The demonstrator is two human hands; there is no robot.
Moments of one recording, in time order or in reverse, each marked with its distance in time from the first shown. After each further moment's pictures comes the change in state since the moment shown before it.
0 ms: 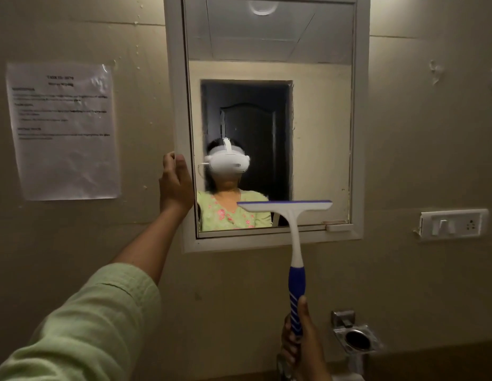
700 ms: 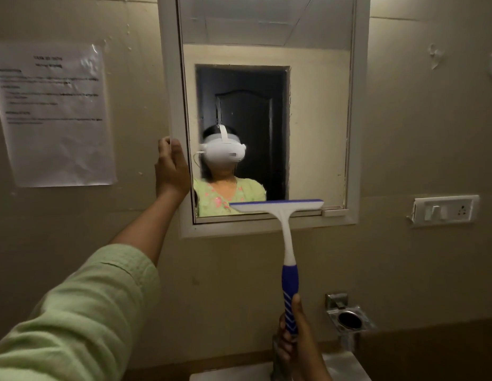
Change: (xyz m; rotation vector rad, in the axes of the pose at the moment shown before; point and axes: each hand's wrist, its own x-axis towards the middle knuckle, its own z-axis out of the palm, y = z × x) left_hand 0.000 0.002 0.000 -0.016 0.017 -0.003; right_hand -0.019 0.013 -0.004 -0.015 0.015 0.106
